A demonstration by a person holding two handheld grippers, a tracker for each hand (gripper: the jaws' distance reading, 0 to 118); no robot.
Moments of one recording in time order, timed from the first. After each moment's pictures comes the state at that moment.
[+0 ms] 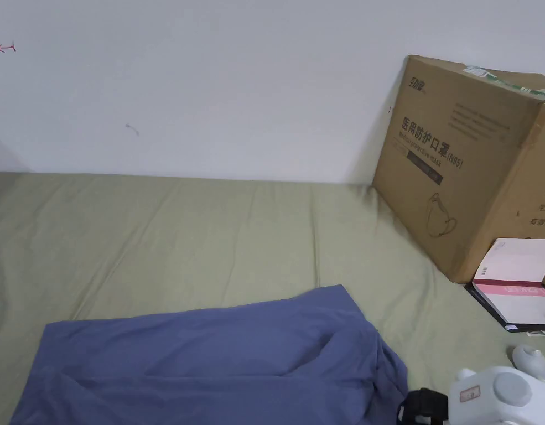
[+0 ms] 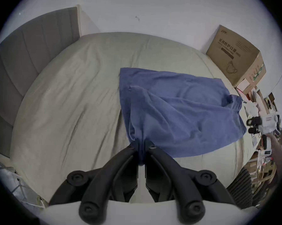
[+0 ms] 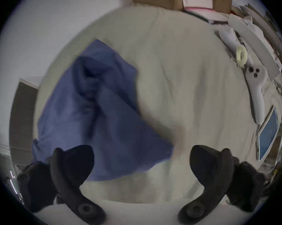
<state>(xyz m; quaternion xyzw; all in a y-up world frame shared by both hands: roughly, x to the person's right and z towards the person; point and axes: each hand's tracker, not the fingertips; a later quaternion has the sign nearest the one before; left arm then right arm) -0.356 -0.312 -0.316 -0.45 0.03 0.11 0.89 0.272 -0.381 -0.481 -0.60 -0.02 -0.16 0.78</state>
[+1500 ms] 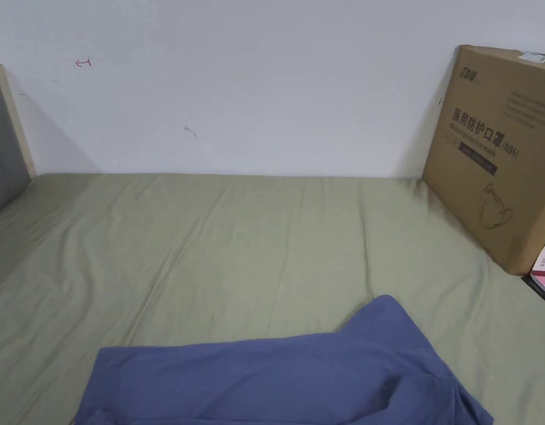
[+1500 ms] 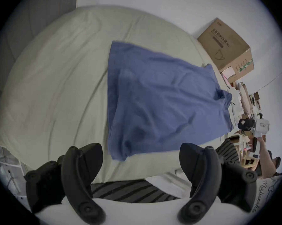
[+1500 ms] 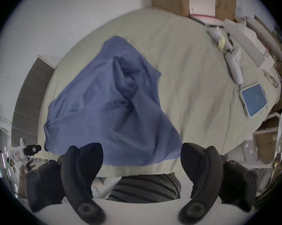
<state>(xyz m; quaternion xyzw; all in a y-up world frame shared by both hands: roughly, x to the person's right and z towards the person) -0.380 -0.316 -0.216 -0.50 -0.04 0.17 0.85 0.262 -0.319 -0.314 -0.53 0.07 -0.13 0.83</state>
